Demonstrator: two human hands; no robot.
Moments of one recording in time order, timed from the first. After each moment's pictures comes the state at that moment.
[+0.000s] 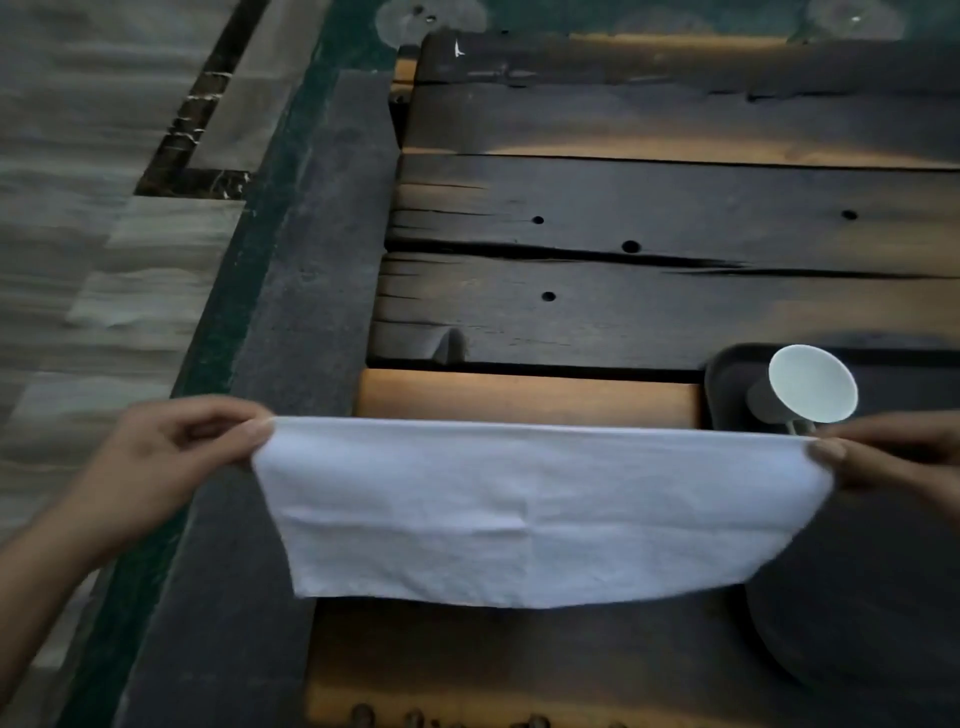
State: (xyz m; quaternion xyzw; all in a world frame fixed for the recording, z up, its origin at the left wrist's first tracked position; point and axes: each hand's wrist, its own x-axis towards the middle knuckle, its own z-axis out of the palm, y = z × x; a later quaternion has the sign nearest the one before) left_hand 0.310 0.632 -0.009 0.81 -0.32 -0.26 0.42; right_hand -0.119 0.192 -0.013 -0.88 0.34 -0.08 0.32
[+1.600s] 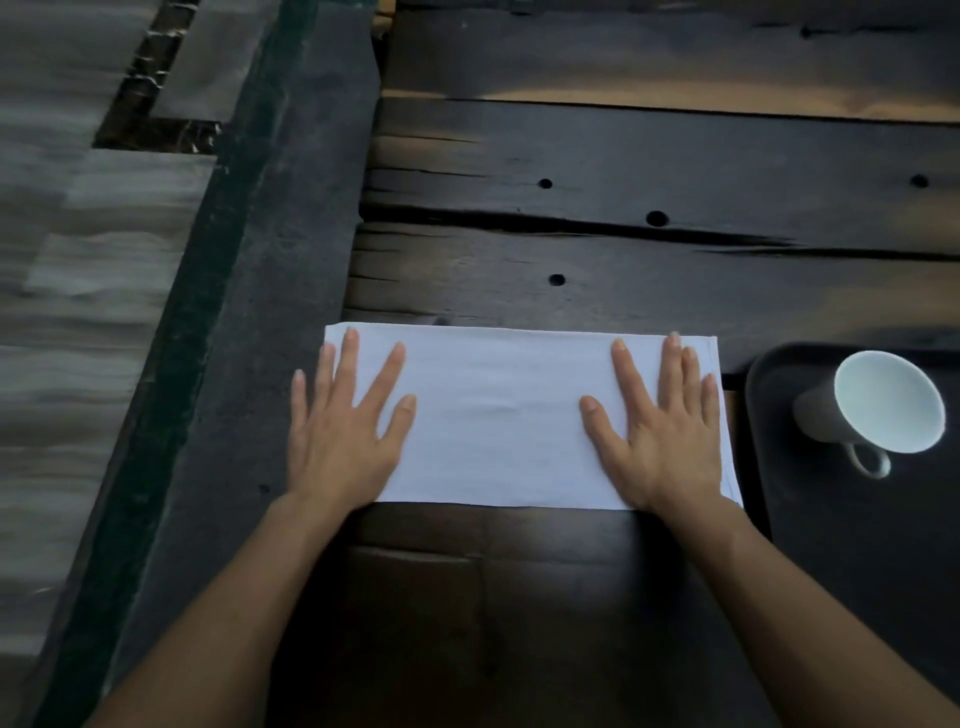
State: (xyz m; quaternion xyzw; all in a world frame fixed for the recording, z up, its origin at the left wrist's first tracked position) left_hand 0.268 0.494 -0.165 0.92 -0.37 -0.09 0.03; right_hand 0.038 0.260 -0.157 -0.90 0.43 0.03 0.11
